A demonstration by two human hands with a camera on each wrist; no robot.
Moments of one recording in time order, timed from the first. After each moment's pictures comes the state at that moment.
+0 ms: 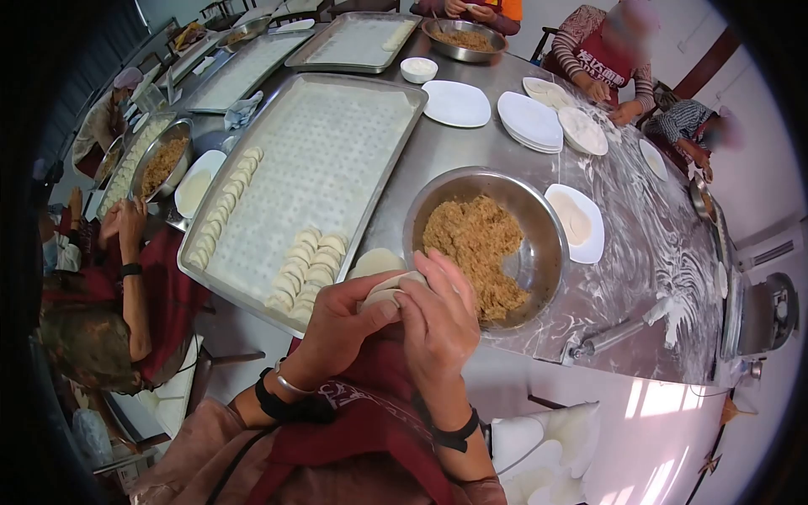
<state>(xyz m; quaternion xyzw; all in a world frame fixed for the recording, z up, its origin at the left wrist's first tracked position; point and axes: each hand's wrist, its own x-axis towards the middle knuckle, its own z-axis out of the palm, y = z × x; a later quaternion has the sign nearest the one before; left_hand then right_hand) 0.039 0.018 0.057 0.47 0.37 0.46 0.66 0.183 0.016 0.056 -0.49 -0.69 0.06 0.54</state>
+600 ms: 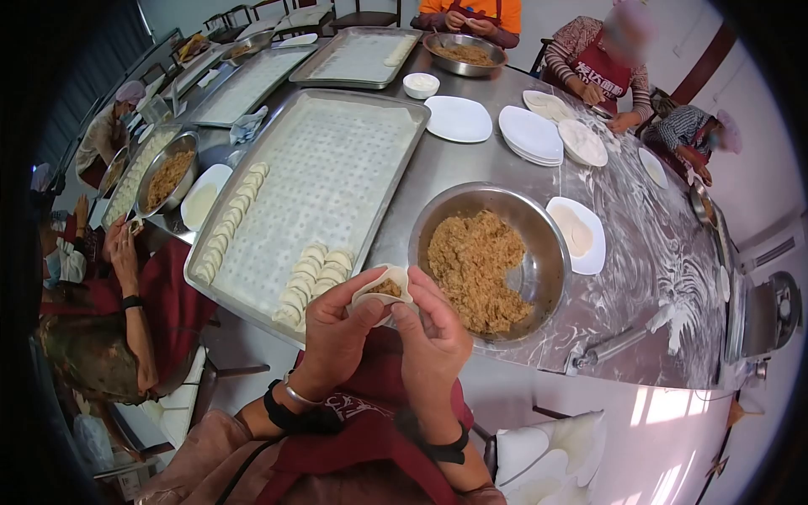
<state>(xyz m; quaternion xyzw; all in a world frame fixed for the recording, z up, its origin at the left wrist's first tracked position) 0.035 0.017 0.047 0.38 0.35 0.56 0.64 0.155 0.006 0.049 -0.44 -0.38 0.46 0.67</state>
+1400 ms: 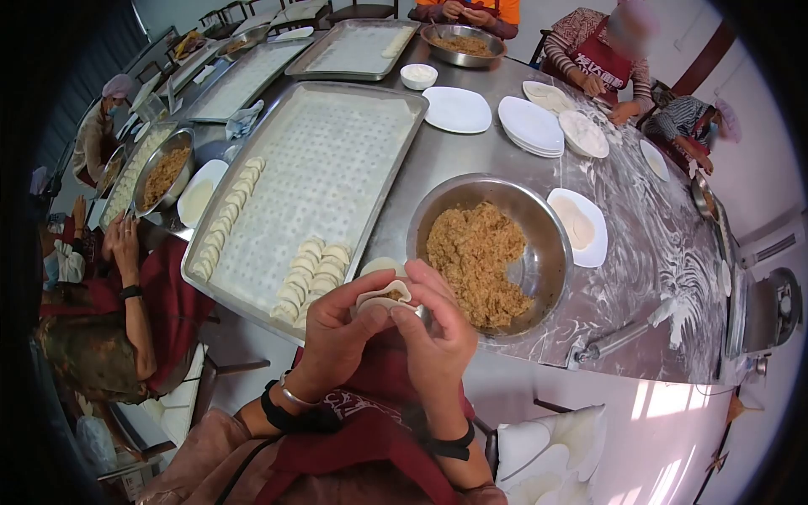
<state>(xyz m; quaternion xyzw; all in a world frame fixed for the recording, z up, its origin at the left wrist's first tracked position) 0.036 0.013 0.054 0.40 0.33 0.54 0.67 0.170 0.010 0.041 -0.43 -0.48 0.41 0.64</state>
